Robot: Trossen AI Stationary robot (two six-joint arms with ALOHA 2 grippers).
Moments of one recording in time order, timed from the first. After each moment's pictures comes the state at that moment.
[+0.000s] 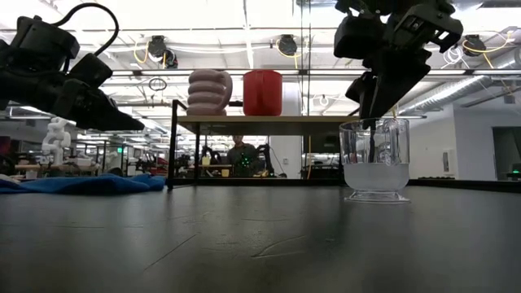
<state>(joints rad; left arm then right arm) 0.42 0.43 0.01 0.13 0.17 0.13 0.05 1.39 0.88 -0.54 -0.19 0.09</state>
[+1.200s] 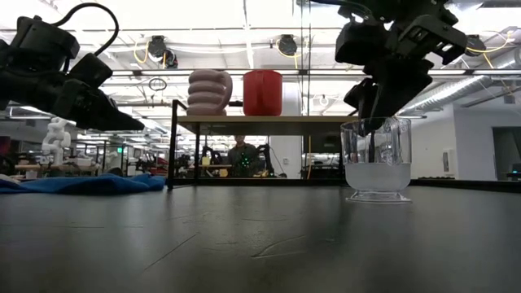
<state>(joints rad) 0.42 0.43 0.01 0.13 0.17 0.13 0.05 1.39 0.83 -0.45 -0.18 0.06</state>
